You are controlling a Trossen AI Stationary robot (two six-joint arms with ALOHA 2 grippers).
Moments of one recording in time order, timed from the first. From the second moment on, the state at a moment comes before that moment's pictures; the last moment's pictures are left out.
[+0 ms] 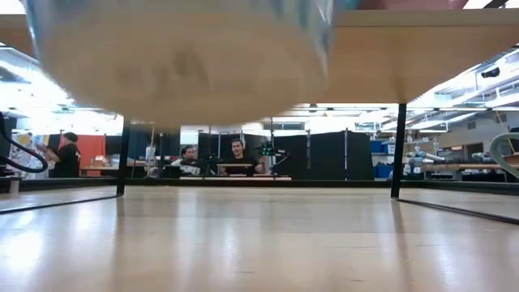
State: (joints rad) left arm -0.59 1.96 1.72 -0.80 -0.19 -0.83; right arm 0.76 1.85 2.22 -1.21 0.36 0.45
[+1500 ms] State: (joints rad) left arm -0.52 1.52 1.72 -0.84 -0.32 -1.16; right arm 0.76 1.83 2.22 -1.21 0.31 0.45
